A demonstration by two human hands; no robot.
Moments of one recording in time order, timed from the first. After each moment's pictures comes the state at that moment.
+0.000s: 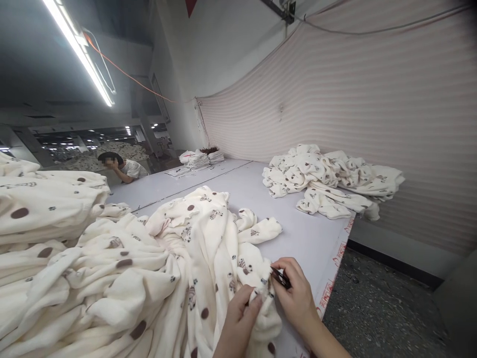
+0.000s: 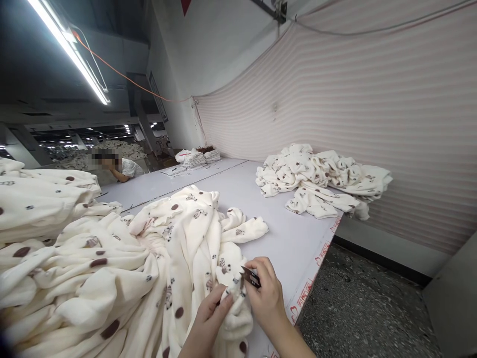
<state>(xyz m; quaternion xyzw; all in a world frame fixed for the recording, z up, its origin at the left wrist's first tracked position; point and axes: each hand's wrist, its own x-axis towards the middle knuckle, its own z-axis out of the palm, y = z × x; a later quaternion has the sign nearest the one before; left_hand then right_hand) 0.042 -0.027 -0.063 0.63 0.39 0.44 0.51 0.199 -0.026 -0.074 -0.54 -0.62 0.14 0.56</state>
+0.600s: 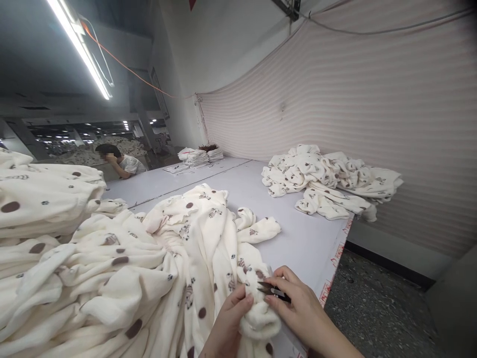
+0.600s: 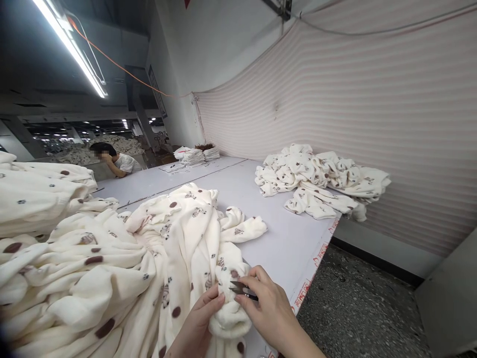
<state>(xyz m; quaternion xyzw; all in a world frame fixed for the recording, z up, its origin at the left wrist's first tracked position) 0.037 -0.022 -0.067 0.37 0.26 0.40 0.80 0.216 -0.047 -0.045 -0.55 -0.68 0.29 0.38</state>
